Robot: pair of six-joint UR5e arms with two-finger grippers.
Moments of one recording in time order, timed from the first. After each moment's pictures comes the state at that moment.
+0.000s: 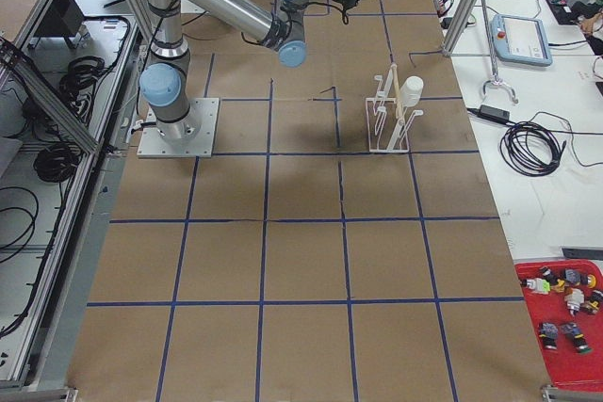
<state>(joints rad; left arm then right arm) -1.02 -1.46 -2.06 -1.17 1.62 0.65 1.62 -1.34 2.02 -3.57 -1.12 1.41</state>
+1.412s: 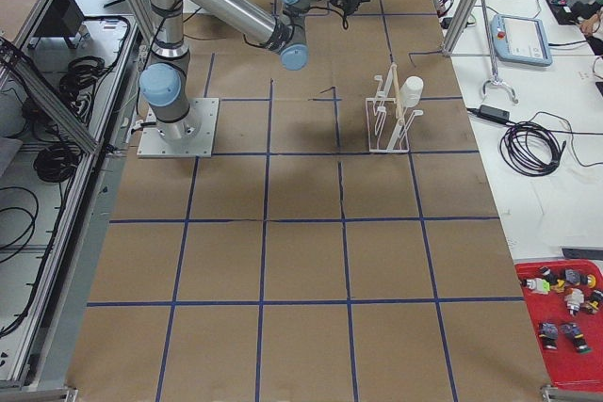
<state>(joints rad) -1.29 -1.77 -1.66 -0.86 0.80 0.64 1.62 -1.31 2.02 -3.57 -1.13 1.41</state>
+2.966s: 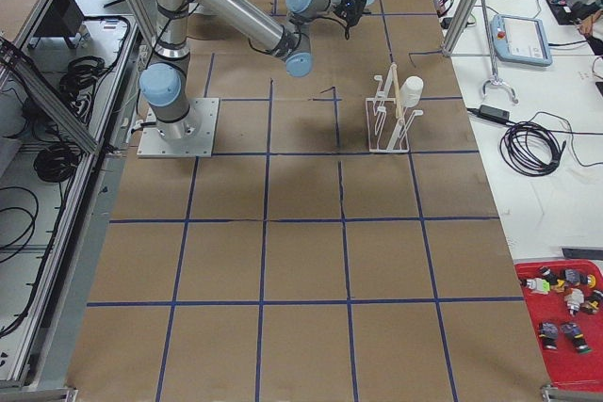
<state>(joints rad) -1.63 -2.03 -1.96 0.38 0.47 0.27 1.62 -1.24 2.03 -3.56 -1.14 1.48</state>
